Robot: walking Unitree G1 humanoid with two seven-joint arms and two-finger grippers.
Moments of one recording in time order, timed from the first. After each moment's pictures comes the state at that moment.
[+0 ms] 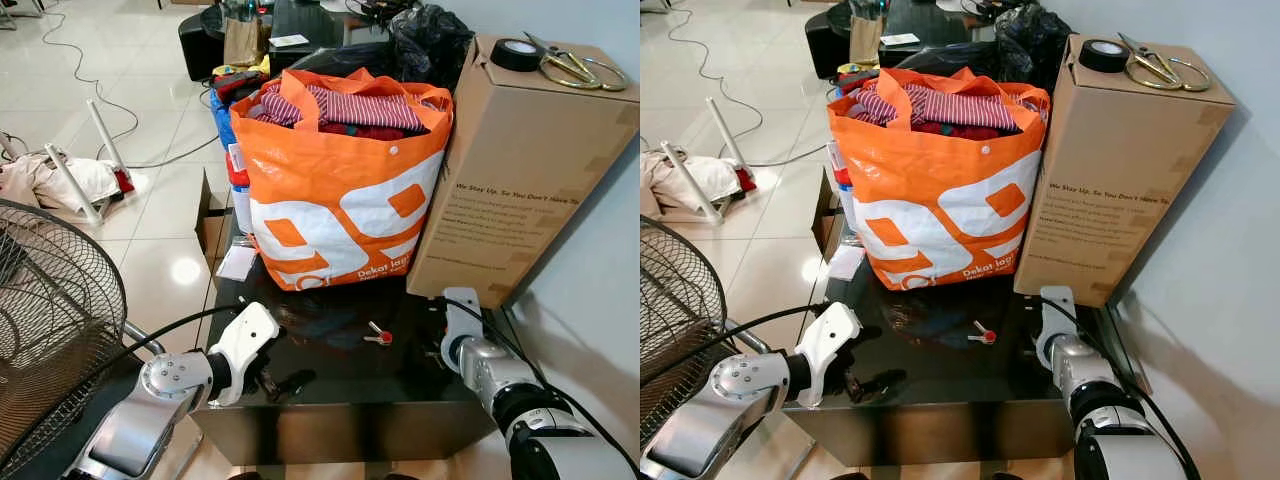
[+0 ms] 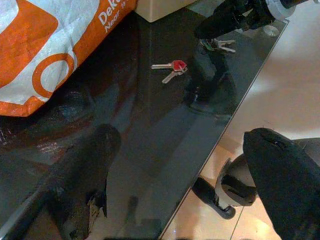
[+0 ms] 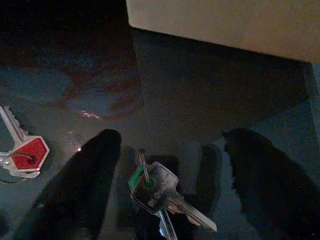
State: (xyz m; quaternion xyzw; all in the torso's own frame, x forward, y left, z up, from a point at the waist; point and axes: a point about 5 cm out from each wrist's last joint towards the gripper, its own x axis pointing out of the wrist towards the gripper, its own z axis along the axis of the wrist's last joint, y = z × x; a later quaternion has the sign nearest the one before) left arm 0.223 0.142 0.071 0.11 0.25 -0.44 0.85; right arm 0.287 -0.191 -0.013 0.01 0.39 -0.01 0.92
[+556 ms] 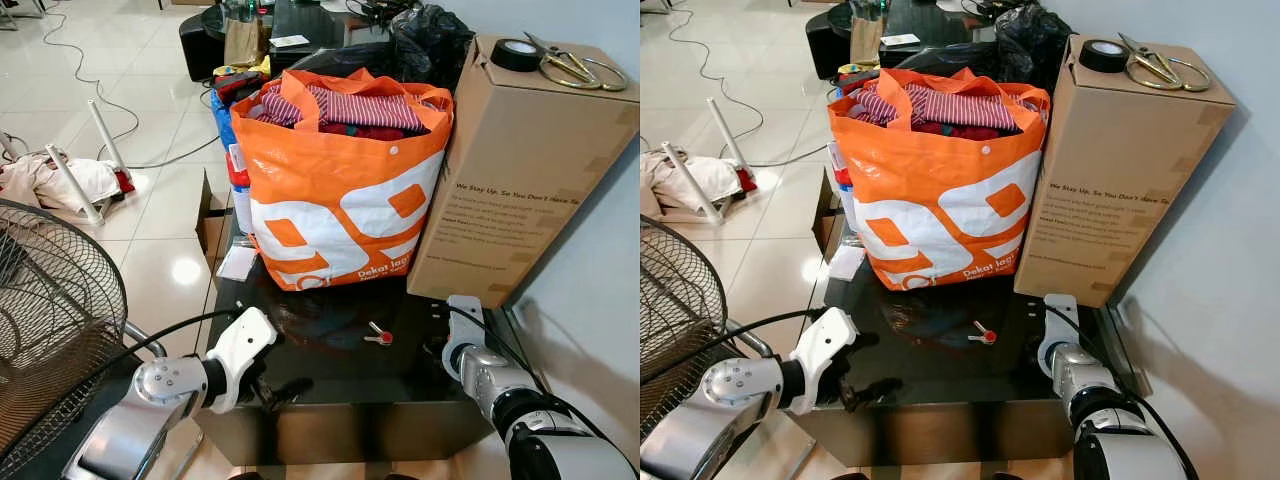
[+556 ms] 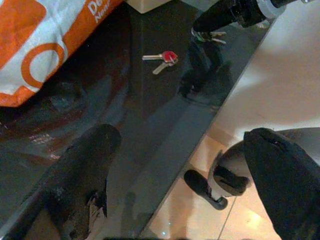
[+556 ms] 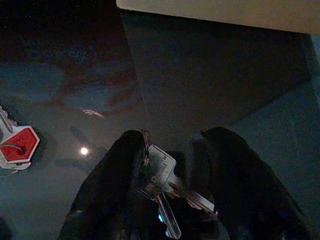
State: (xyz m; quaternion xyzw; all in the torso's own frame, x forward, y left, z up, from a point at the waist) left arm 0.214 0.145 0.072 0.11 0.27 -0.45 0.84; right arm 0.281 -0.191 -0.020 0.03 0.40 -0.03 0.92
